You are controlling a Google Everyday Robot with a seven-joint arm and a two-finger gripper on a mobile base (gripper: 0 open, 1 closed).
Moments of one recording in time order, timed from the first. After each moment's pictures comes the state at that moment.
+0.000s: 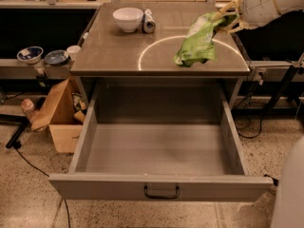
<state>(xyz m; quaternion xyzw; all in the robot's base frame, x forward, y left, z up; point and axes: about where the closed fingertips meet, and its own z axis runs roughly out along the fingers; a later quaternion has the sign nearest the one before) 0.702 -0.203 0.966 -0.82 0.36 -0.08 0.44</state>
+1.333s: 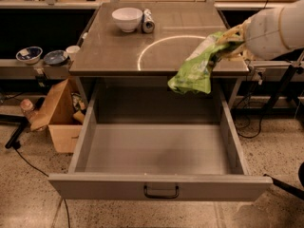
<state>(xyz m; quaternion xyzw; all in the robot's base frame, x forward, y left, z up) 0.588 -0.193 0.959 -0.78 0.45 -0.15 0.42</state>
